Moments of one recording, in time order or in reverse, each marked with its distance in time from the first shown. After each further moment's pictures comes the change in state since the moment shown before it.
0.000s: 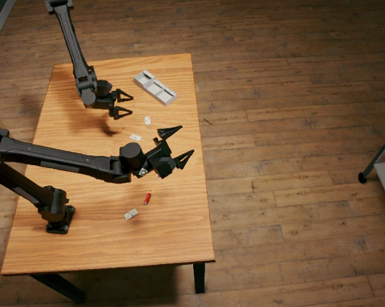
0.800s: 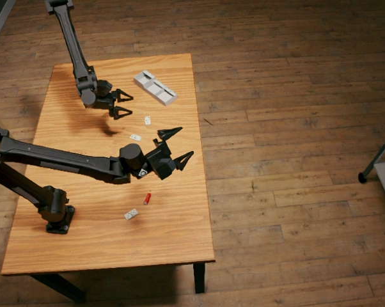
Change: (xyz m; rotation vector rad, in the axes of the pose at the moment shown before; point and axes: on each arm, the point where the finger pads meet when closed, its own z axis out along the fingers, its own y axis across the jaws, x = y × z) left arm 0.000 0.000 0.000 0.000 0.000 0.000; right arm 0.001 -0.004 -0.002 0.008 0.000 0.003
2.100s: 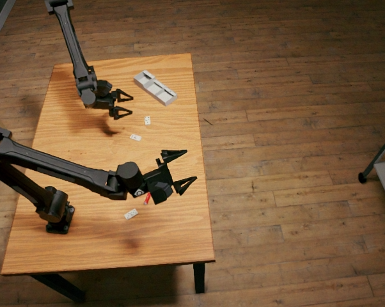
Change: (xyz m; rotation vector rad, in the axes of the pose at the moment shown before) left arm 0.000 0.000 0.000 0.000 0.000 0.000; right arm -0.076 -0.043 -0.039 0.095 -0.150 -0.018
